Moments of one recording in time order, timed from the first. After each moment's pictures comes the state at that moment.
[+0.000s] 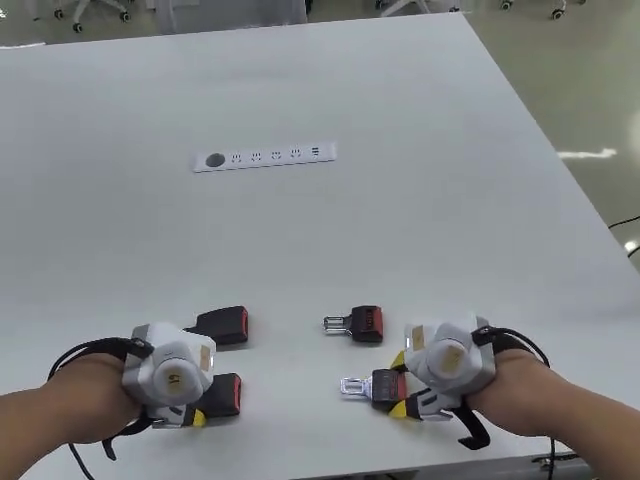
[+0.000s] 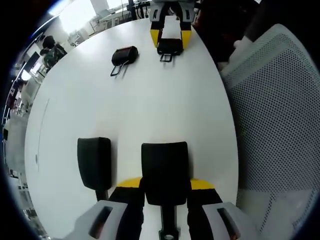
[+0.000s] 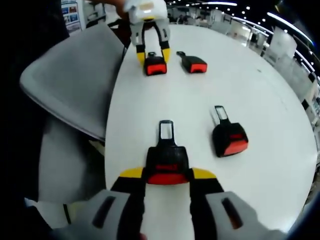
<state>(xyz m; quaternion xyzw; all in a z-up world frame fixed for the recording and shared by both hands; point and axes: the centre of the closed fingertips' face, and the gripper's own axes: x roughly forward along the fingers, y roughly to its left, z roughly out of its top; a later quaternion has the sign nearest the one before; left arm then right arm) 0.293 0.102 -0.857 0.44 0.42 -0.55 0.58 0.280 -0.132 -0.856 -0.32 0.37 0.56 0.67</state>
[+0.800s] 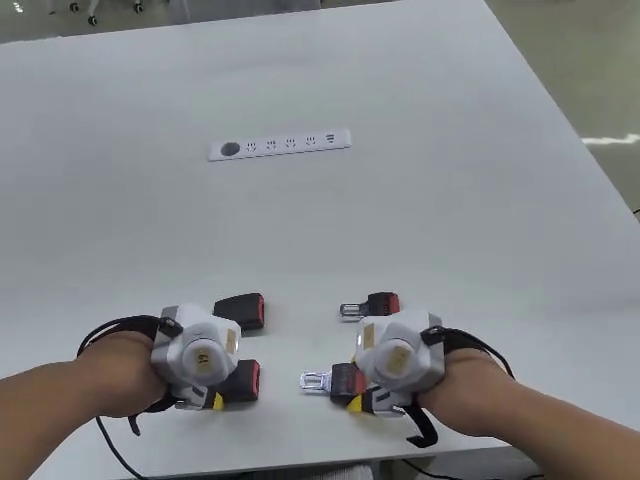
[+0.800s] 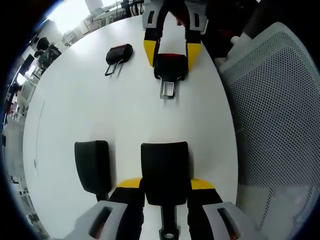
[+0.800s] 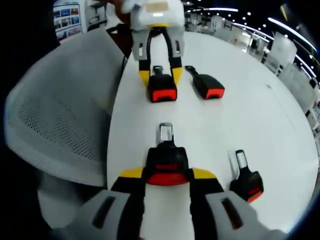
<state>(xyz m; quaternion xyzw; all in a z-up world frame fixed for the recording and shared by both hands) 0.294 0.102 -0.859 0.45 0.43 -0.55 0.55 0.279 -0.044 -0.855 -0.31 0.35 0.58 0.67</state>
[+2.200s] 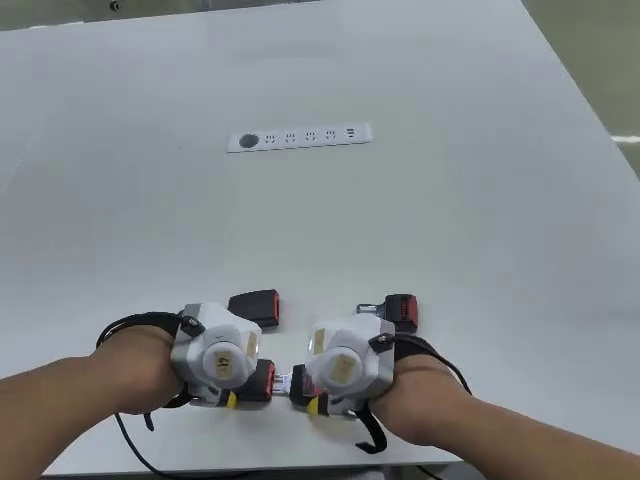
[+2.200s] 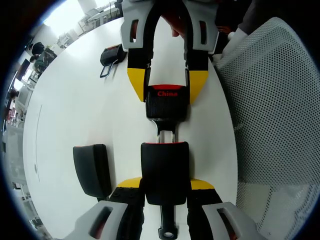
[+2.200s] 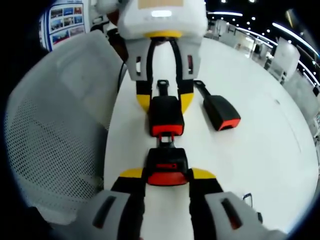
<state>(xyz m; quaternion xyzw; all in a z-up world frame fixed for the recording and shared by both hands) 0.292 0.100 -0.860 0.47 0.43 -0.56 0.54 0.284 0.020 -0.854 -0.31 0.33 0.59 0.67</state>
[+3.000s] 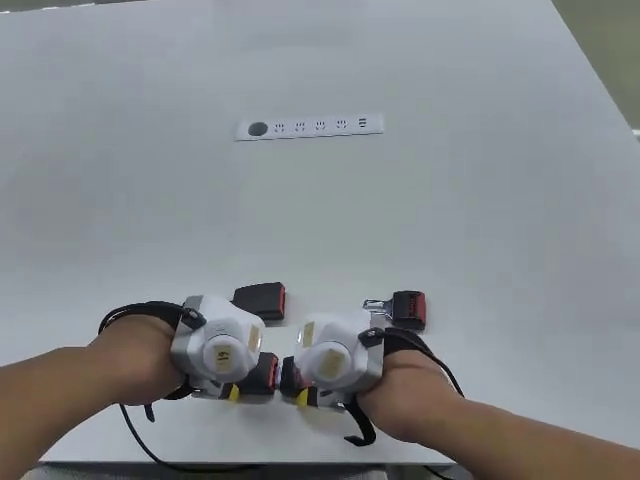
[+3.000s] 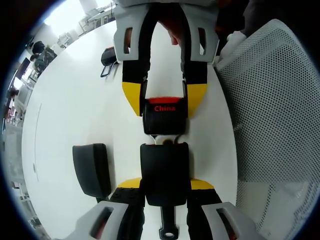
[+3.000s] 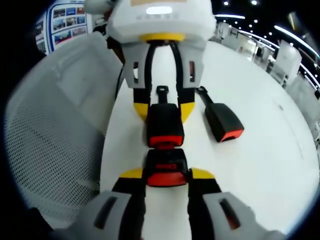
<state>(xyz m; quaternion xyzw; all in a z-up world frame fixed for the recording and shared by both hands) 0.293 0.100 -0.860 0.46 0.43 -0.56 0.54 0.291 0.036 -0.854 -0.30 0.32 0.60 0.67</state>
